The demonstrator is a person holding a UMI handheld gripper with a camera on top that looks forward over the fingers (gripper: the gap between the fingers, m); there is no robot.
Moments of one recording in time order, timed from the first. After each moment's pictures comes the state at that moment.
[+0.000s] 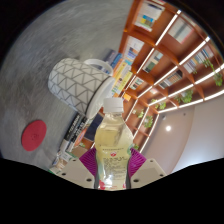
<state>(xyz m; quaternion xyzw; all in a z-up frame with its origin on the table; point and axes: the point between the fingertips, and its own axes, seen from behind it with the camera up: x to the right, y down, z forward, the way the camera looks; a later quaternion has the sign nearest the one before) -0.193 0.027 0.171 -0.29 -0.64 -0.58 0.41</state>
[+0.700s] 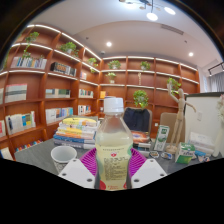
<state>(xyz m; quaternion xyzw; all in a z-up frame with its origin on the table) -0.154 0.006 0.130 -0.74 -0.16 0.09 0.64</state>
